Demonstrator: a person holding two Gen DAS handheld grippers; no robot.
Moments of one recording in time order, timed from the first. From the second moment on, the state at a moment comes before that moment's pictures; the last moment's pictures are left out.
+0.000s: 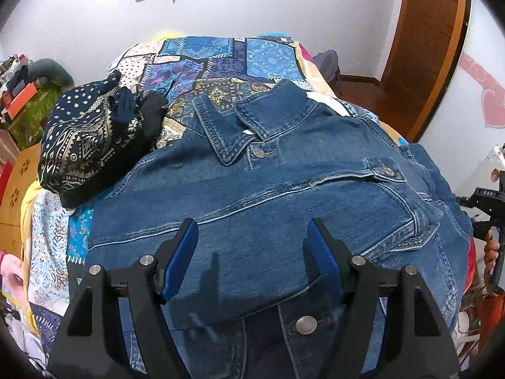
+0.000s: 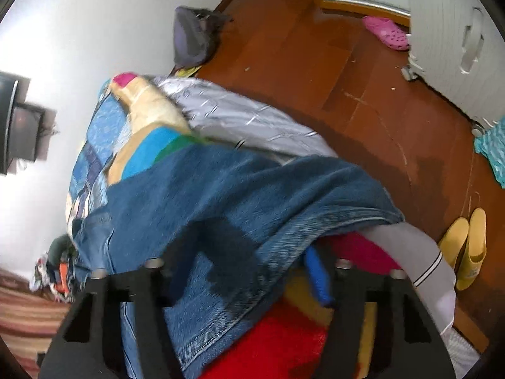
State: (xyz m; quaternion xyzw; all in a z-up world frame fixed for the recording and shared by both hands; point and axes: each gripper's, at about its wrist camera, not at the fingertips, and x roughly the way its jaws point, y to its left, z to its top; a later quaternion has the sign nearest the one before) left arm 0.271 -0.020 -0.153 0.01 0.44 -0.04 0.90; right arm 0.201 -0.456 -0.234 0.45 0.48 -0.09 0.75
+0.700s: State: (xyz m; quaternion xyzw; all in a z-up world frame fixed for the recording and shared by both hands) left arm 0.236 0.012 -0.128 -0.03 0.39 -0.06 0.92; right arm 0.205 -0.324 -0.052 0.25 0.36 0.02 0.90
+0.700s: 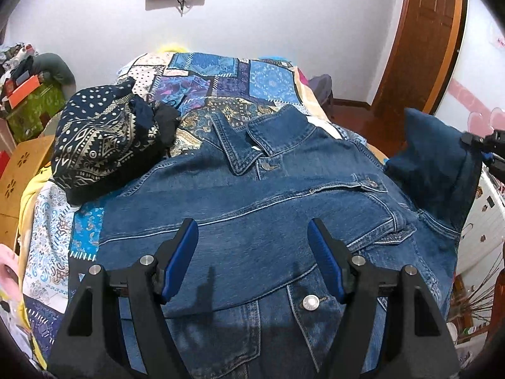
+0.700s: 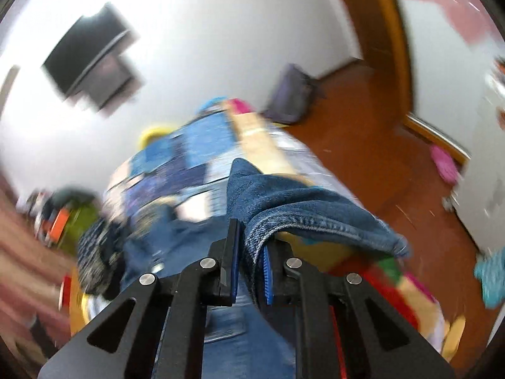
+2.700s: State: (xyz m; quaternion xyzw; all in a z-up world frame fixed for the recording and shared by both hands) left arm 0.240 -0.006 -0.146 -0.02 0.42 -0.05 0.91; right arm 0.221 -0.326 -0.126 0.27 0.41 0.01 0.87
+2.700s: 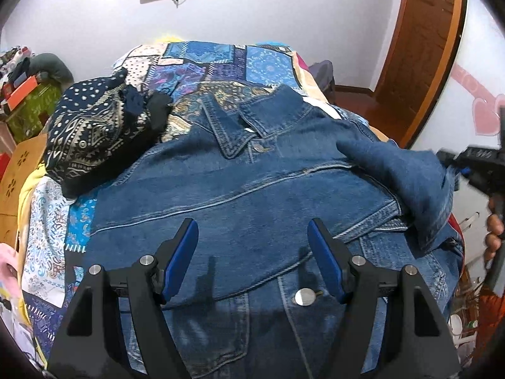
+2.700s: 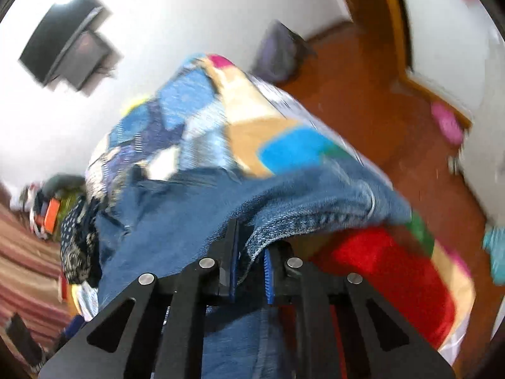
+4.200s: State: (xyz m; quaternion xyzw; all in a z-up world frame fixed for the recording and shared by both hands) left arm 0.162 0.137 -0.180 -0.24 0.46 -0.01 0.85; right arm 0.188 -0.080 -0.119 -0.08 0.47 0.26 0.84
